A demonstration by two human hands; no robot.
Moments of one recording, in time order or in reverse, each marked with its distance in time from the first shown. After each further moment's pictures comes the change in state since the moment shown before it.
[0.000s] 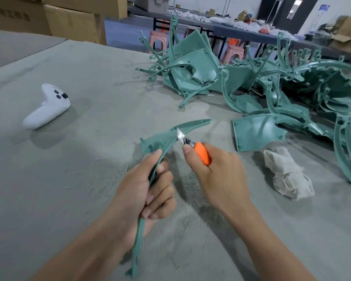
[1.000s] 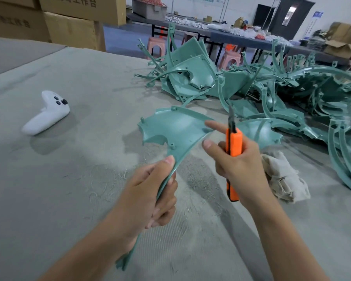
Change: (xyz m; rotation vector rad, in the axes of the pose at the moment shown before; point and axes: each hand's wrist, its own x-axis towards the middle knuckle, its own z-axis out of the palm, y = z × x) left_hand -0.010 0.002 0.007 0.449 -0.088 0.183; right_hand 0.019 0.021 -0.033 0.770 -0.087 0.052
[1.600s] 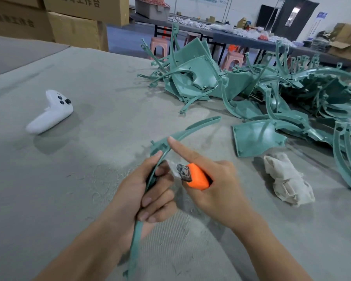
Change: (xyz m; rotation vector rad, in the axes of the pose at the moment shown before) left_hand 0.008 0.001 -0.009 -0.564 -0.042 -0.194; right_hand -0.020 0.003 0.030 -0.497 -0.182 -0.491
